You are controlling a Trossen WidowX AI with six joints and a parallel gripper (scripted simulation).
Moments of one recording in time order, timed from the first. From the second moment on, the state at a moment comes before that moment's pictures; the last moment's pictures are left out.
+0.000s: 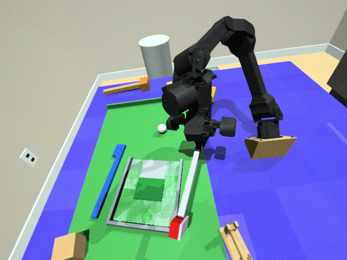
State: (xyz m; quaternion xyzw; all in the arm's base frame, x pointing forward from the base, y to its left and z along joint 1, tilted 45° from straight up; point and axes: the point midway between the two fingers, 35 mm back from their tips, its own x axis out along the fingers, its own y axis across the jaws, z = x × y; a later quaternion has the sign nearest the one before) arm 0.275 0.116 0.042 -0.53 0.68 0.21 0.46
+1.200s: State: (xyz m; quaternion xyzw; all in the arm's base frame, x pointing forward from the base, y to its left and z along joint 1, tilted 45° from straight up) arm 0.214 -0.028 0.185 -0.28 0.65 -0.21 0.68
